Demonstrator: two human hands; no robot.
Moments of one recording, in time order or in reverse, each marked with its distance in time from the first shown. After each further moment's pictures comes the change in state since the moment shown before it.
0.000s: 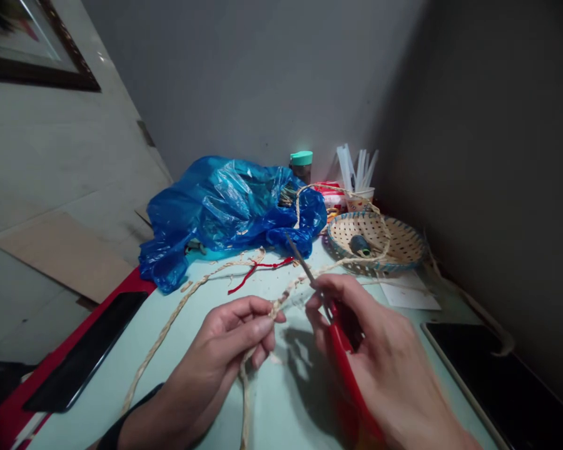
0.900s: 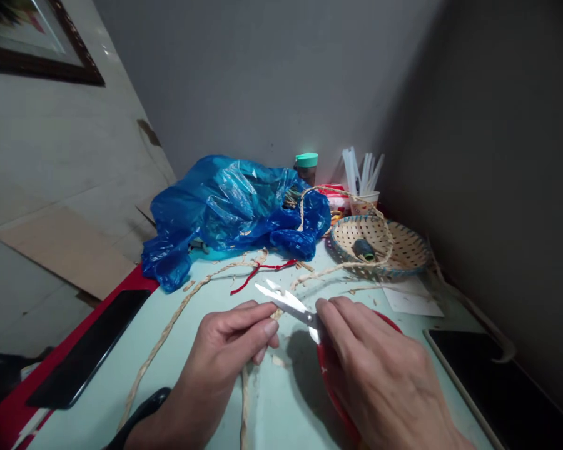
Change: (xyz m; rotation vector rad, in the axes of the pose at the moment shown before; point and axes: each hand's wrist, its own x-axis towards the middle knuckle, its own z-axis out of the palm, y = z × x) left_hand -0.006 0.003 0.002 0.228 0.079 0.176; right_hand -0.002 -0.001 0.004 -0.709 0.091 -0.523
